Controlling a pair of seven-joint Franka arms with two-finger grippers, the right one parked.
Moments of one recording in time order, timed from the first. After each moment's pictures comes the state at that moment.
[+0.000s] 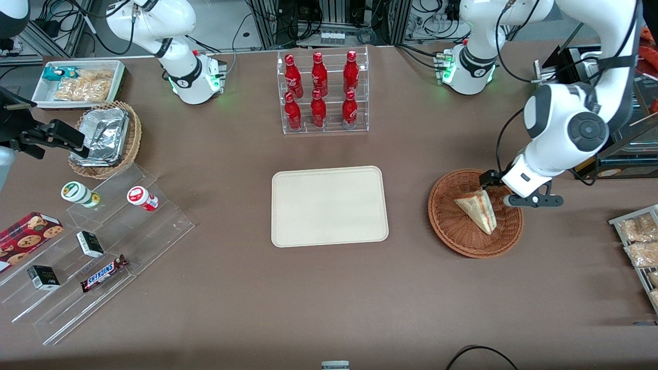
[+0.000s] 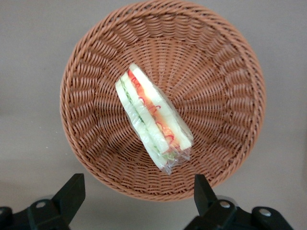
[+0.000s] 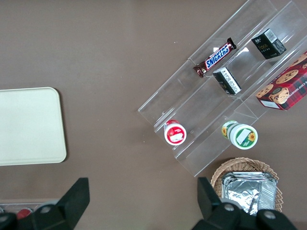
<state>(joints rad) -0.04 0.07 -0.07 -2.22 0.00 2.22 -0.10</state>
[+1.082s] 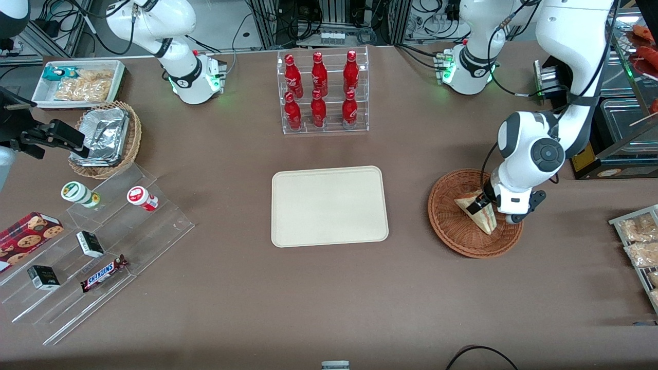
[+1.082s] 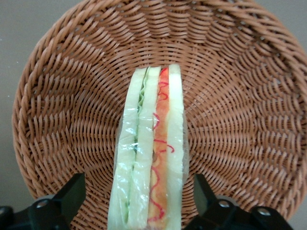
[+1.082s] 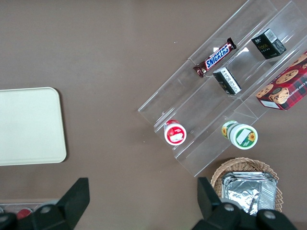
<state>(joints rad) -0.05 0.26 -0.08 -2.25 0.00 2.44 -0.81</state>
